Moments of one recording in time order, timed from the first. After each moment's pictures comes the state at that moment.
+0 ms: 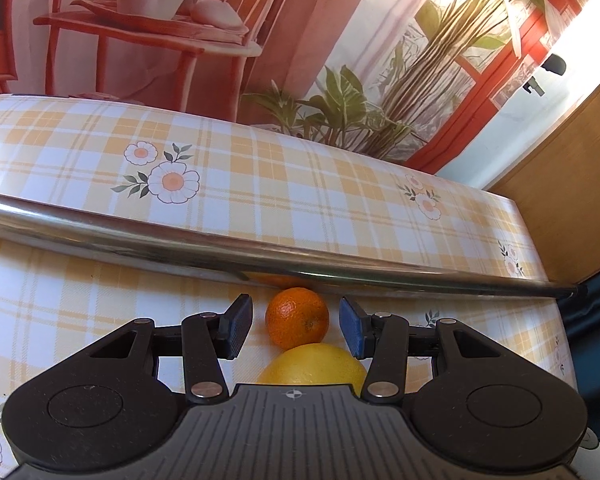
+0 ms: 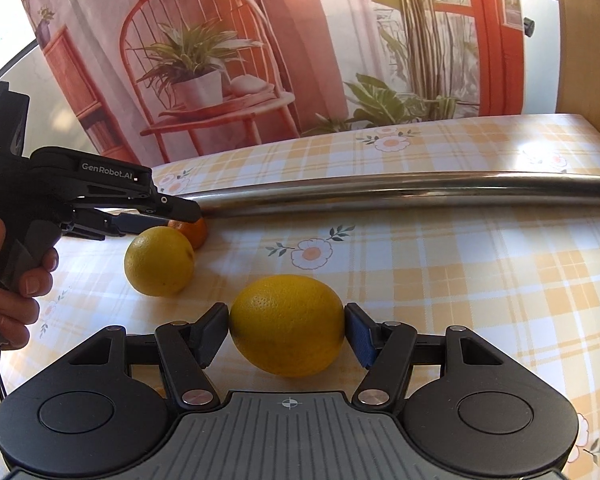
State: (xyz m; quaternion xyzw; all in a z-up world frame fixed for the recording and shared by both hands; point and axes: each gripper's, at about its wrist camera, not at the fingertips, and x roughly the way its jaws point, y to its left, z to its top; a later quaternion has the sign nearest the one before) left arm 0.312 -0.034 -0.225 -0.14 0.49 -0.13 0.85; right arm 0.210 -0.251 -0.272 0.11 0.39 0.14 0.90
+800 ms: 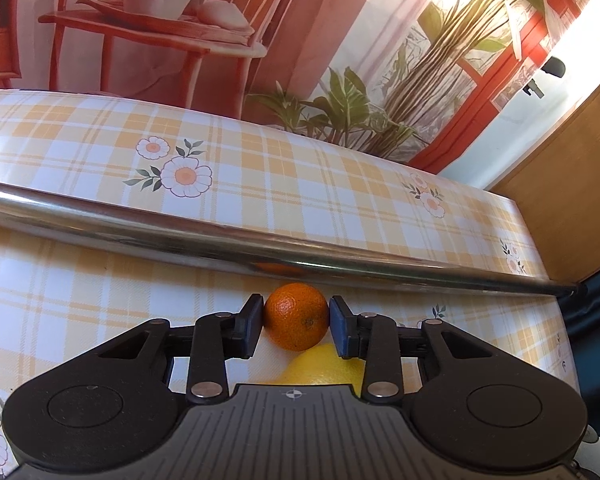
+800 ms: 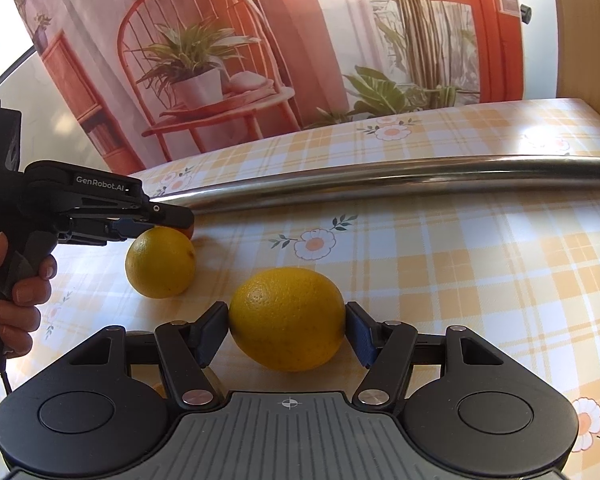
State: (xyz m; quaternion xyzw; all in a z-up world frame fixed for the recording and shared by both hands) left arm 0.302 -0.021 -0.225 -0.14 0.47 -0.13 0.86; right arm 0.210 -0.253 -0.277 0.13 0.39 0.14 0.90
